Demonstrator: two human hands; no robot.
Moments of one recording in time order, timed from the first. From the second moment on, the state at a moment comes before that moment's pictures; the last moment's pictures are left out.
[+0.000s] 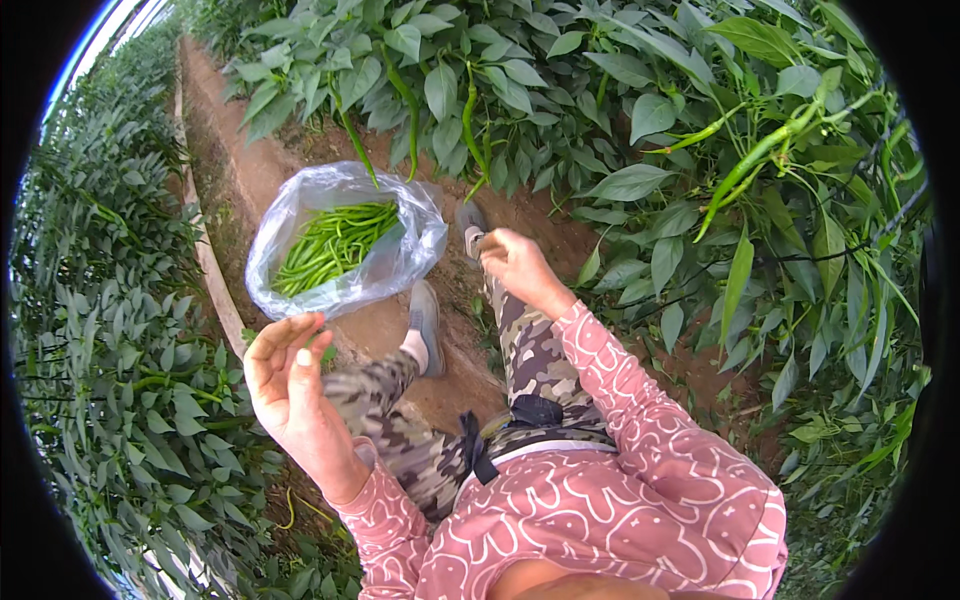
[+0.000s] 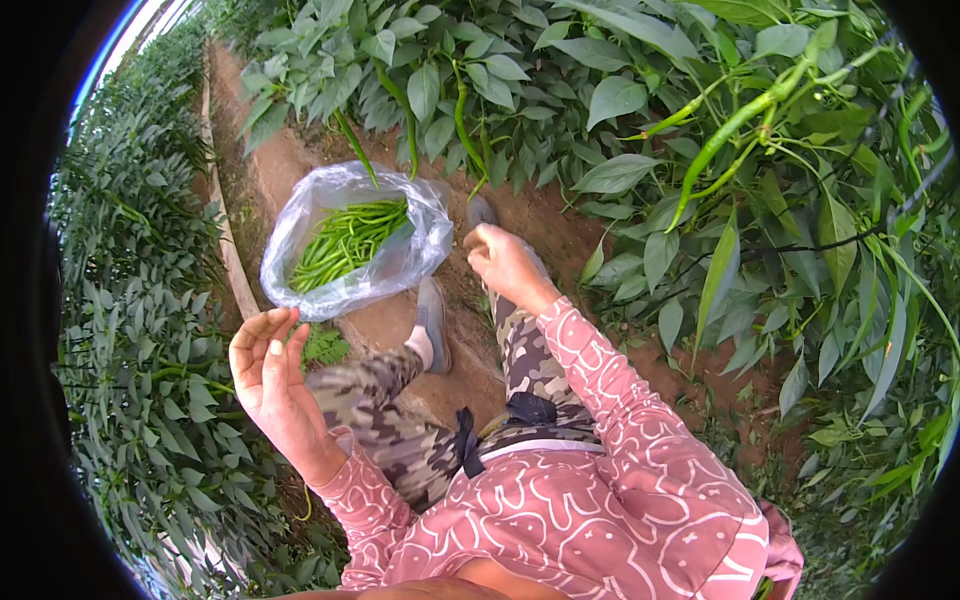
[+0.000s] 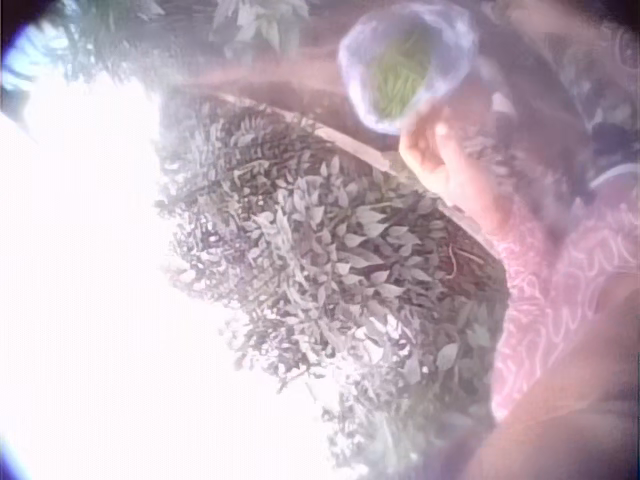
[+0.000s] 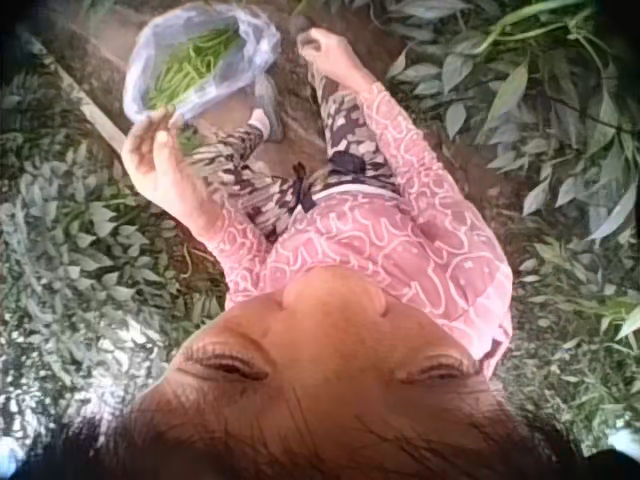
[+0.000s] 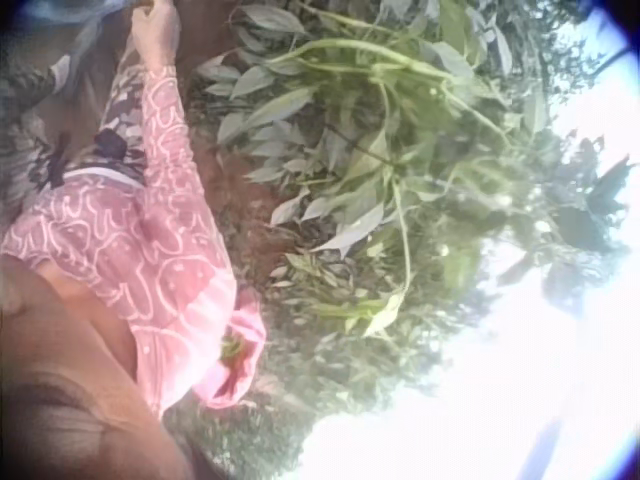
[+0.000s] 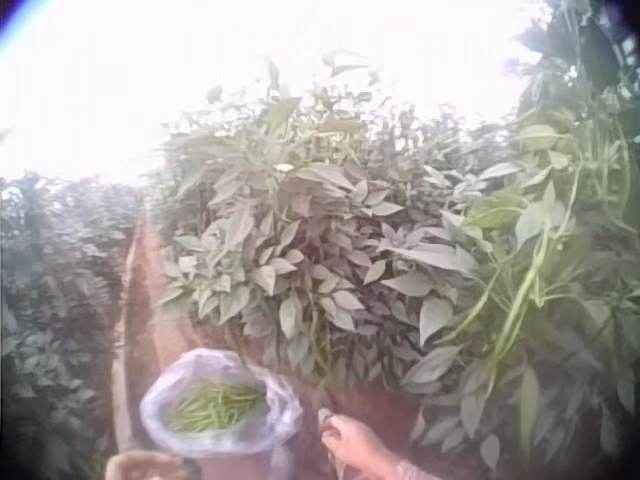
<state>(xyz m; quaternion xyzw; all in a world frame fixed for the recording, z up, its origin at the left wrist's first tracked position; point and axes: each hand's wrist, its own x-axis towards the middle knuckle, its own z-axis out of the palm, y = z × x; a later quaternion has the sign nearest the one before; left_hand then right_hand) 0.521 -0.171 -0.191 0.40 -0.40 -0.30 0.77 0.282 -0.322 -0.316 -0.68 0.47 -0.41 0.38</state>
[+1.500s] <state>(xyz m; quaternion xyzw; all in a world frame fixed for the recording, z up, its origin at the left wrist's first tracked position) 0.453 -0.502 -0.349 0.45 -0.78 -0.43 0.09 0.059 -0.202 -0.257 -0.60 0.65 -0.25 0.38</state>
